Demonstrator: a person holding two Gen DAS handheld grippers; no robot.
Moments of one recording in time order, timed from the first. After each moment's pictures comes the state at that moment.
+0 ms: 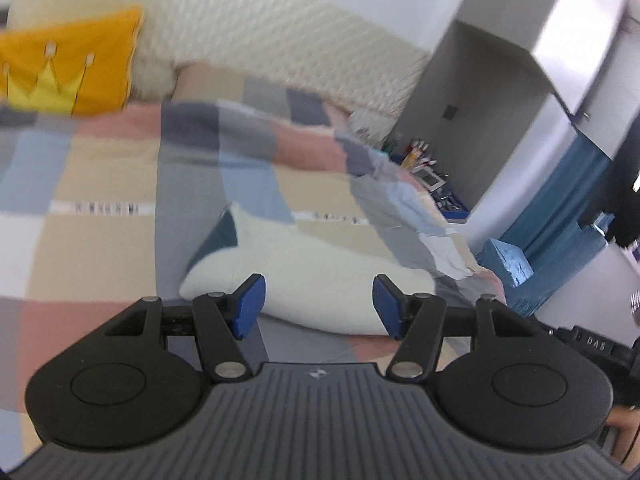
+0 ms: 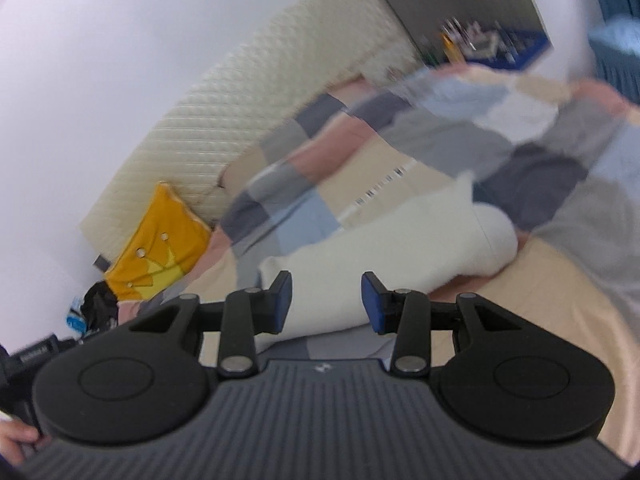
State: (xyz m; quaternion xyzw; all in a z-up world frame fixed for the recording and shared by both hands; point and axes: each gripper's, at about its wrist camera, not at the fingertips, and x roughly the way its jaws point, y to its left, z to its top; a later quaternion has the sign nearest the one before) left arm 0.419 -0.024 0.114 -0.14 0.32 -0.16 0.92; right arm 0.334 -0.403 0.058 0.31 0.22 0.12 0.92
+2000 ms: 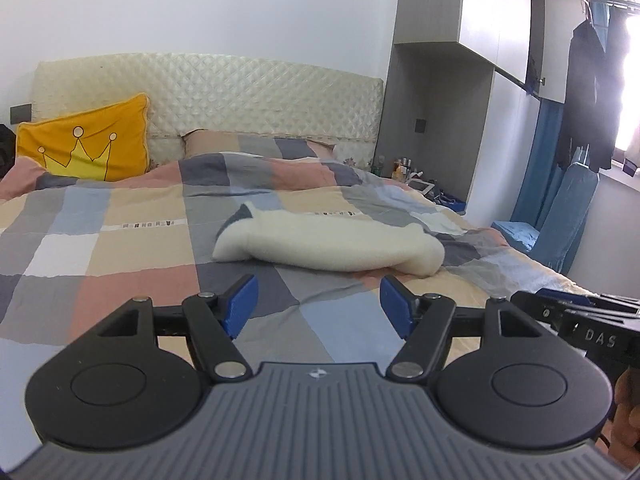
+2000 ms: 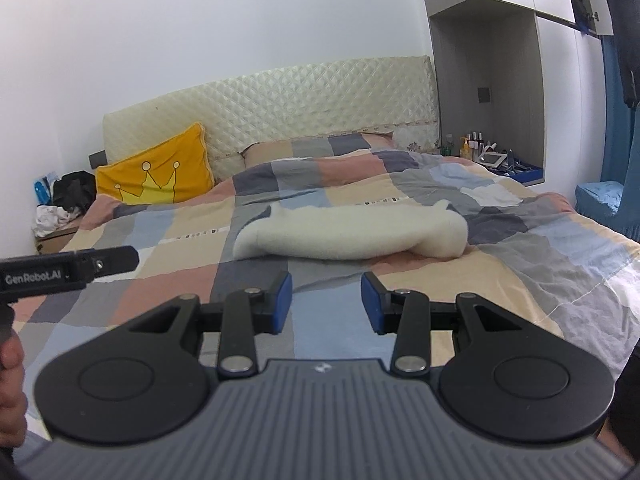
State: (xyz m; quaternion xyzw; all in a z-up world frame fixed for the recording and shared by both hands) left arm 0.137 -0.036 0.005 -0.03 0.19 -0.14 0.97; right arm 0.087 -0.289 -0.018 0.08 0.12 0.08 0.99
